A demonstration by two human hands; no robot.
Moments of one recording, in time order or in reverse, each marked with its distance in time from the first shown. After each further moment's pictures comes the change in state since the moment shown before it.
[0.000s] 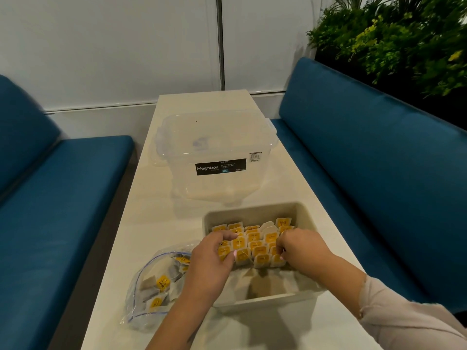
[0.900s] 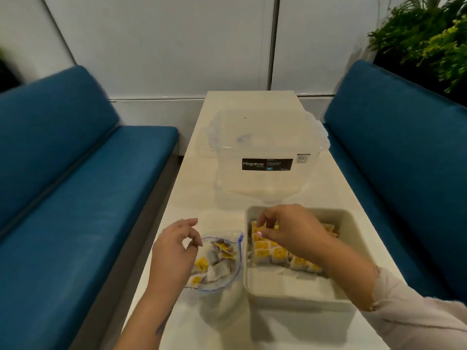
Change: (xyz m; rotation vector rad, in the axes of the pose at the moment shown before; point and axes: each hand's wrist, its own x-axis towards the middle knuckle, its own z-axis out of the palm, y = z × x) left_hand -0.029 -0.042 -0.102 0.150 0.385 -0.070; right_hand 0.009 -0.090 -0.067 0.406 0.118 -0.208
